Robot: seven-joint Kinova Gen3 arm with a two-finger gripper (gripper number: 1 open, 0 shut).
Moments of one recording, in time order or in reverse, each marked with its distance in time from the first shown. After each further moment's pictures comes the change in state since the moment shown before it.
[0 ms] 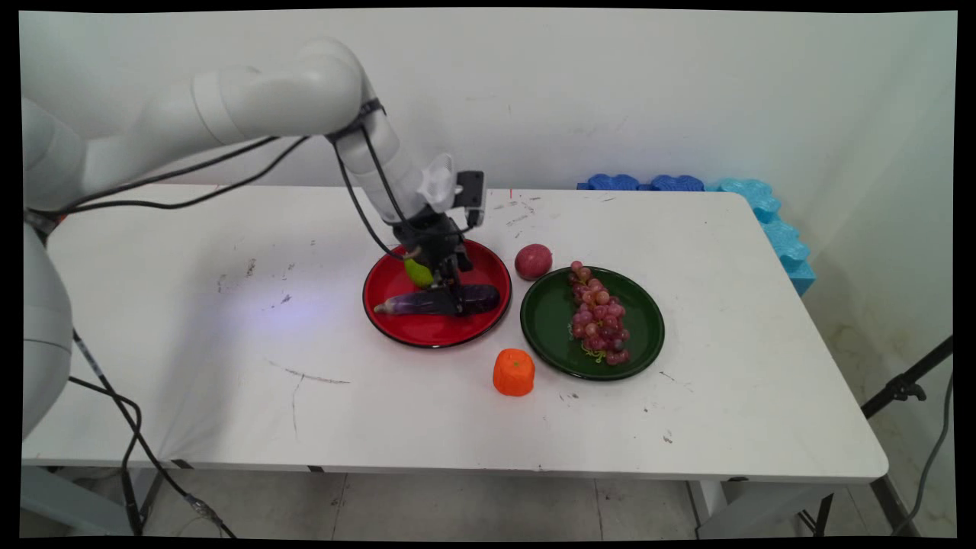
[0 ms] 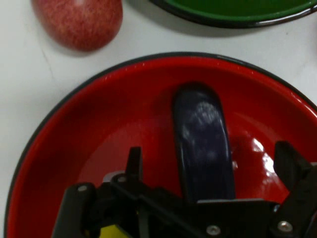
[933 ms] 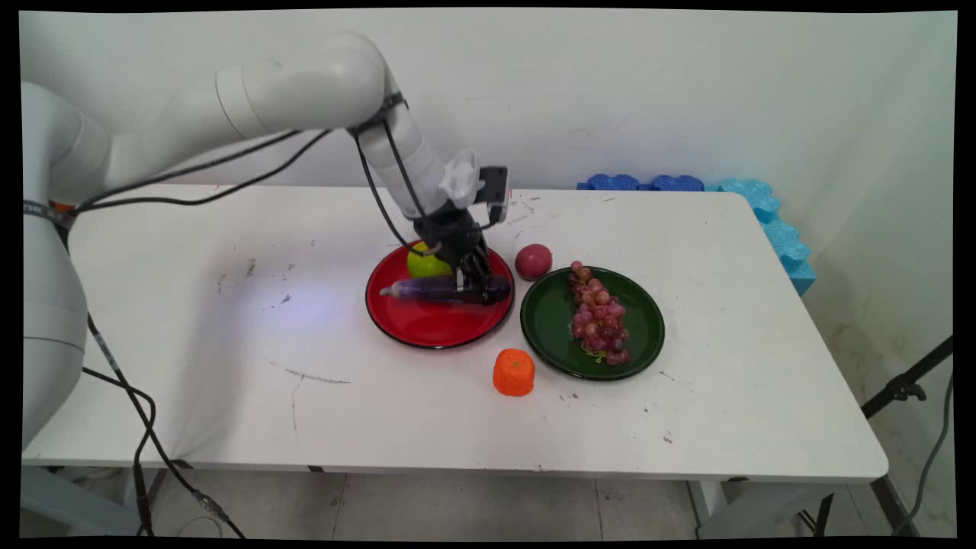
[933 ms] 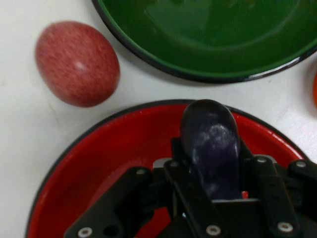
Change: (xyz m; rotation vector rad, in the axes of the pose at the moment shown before) arm 0.031 0.002 -0.011 -0.006 0.029 0.031
